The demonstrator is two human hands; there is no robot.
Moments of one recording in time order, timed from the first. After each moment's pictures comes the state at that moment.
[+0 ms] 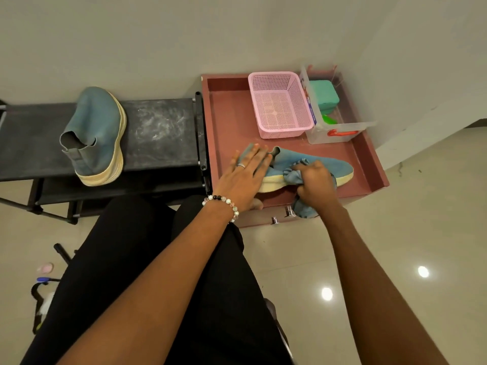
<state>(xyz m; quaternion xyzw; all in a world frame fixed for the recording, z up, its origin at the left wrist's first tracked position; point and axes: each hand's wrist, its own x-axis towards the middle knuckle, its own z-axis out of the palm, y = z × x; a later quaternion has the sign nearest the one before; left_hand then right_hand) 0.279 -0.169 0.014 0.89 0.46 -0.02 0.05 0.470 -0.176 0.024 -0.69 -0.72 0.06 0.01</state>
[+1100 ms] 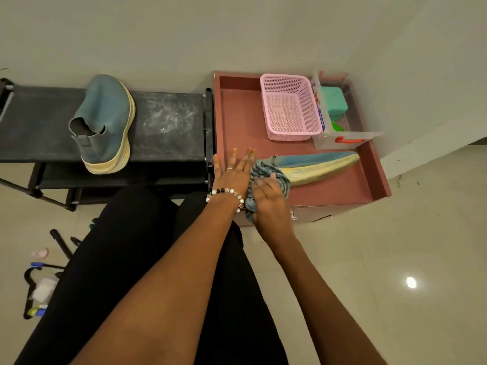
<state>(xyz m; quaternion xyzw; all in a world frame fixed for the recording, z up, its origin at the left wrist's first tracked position) 0.268 -0.157 -0.009 0.77 0.60 -0.03 0.20 0.375 -0.223 0.005 -0.56 -0.80 0.02 0.22</state>
